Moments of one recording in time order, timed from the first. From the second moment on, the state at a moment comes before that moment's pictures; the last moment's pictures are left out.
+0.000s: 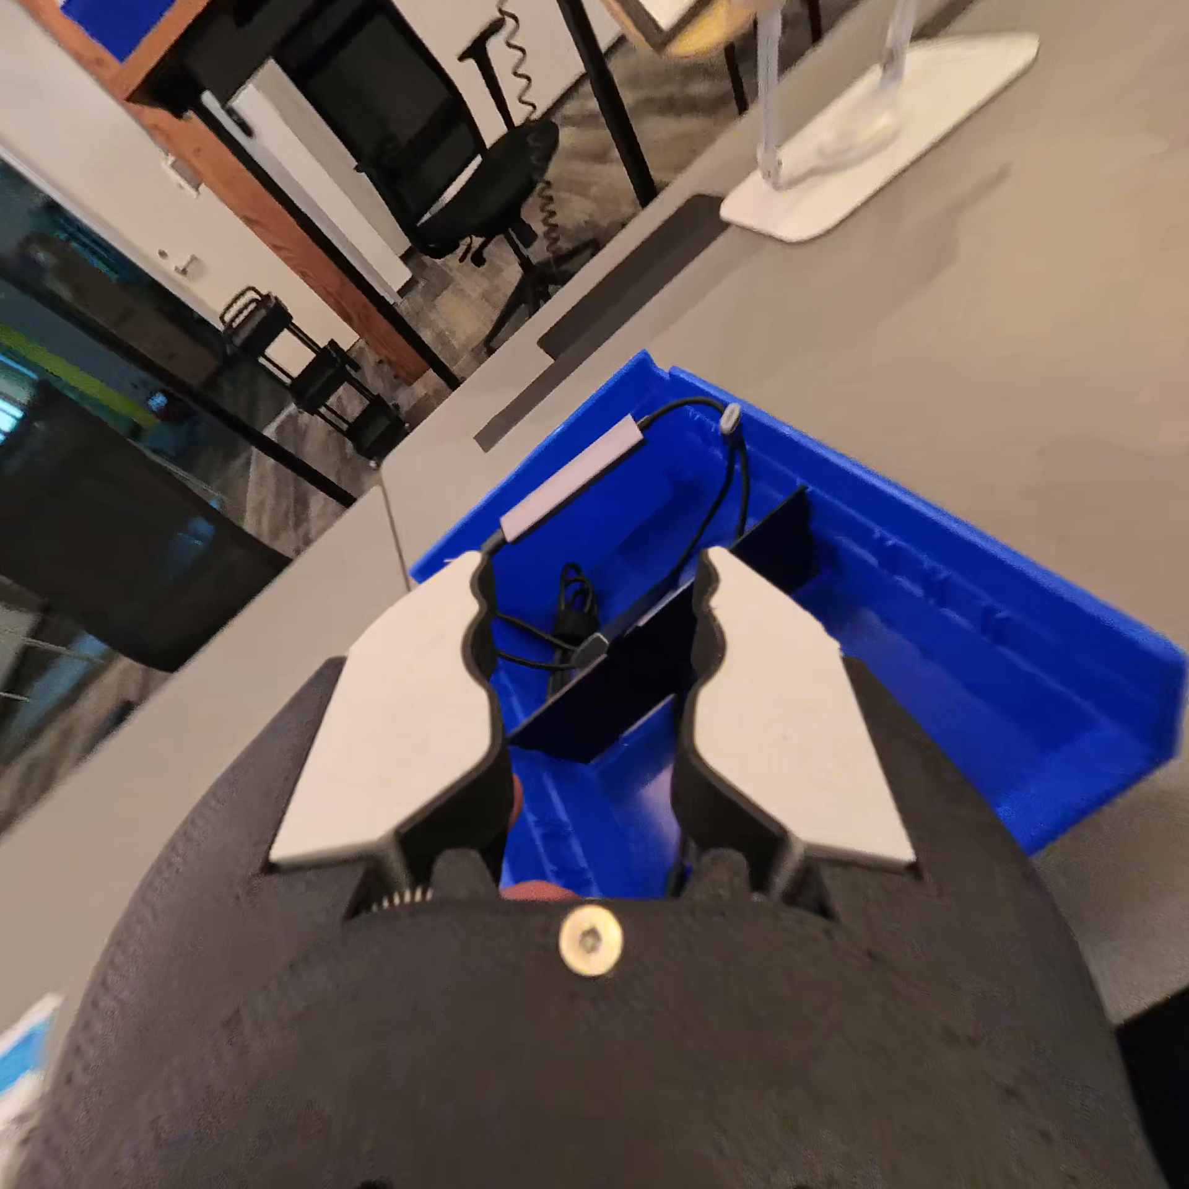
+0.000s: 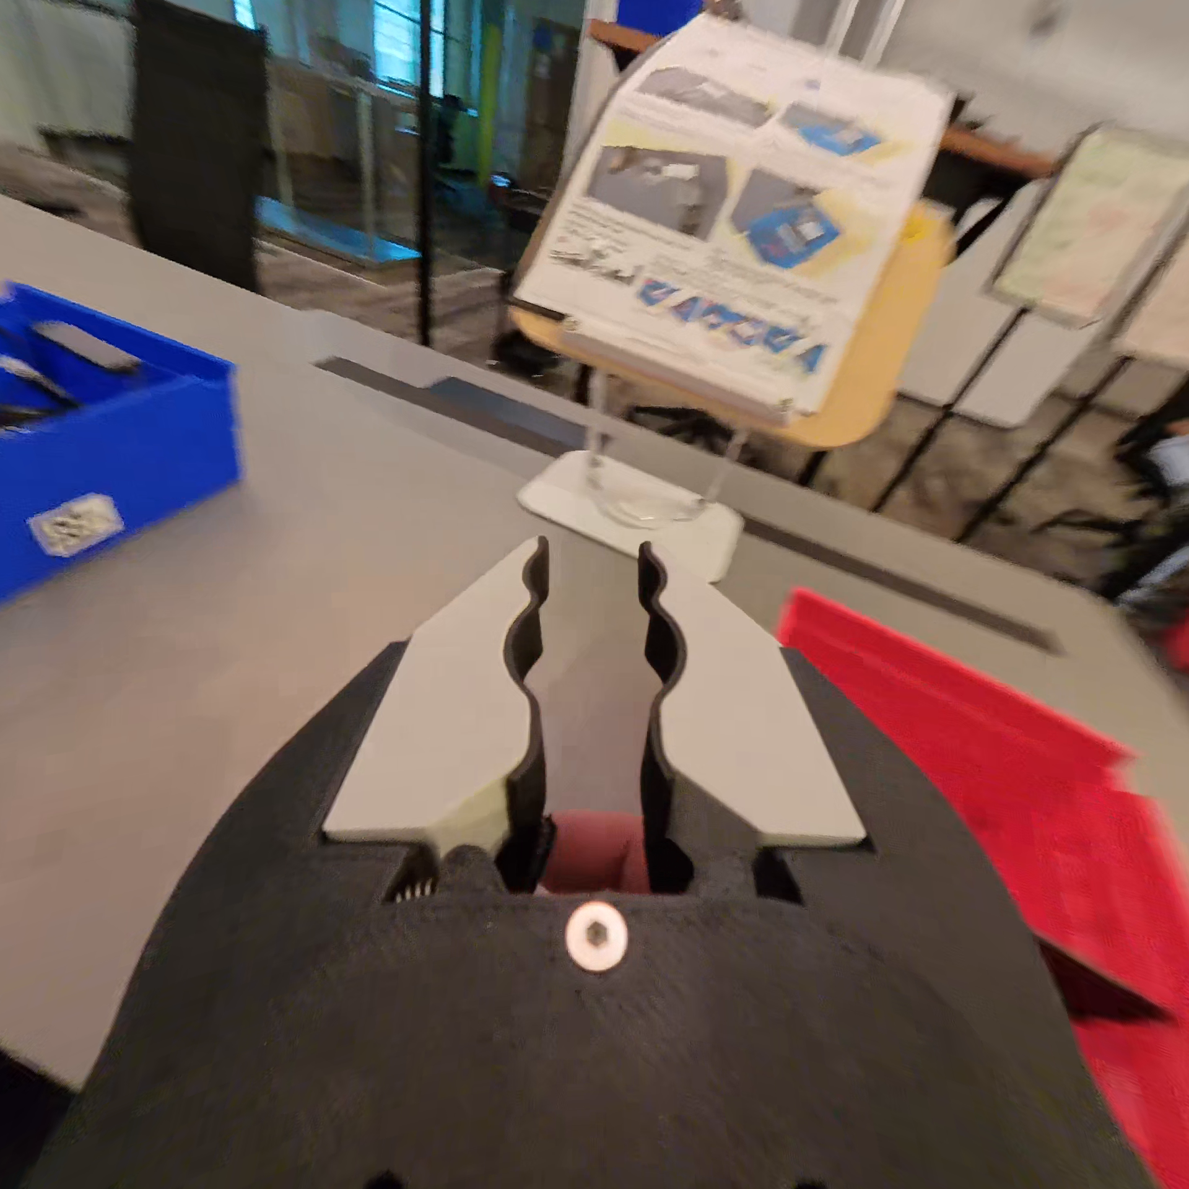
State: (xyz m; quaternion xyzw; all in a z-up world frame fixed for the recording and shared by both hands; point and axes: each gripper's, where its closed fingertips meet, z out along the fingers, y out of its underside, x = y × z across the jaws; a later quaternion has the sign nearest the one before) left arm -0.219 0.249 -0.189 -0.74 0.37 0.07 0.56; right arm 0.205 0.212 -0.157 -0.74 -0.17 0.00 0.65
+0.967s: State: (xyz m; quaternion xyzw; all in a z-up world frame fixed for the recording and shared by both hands) left arm -0.191 0.399 -0.231 -0.58 0.61 0.35 0.41; right arm 0.123 0.209 -0.264 -0.78 -0.26 0.06 0.57
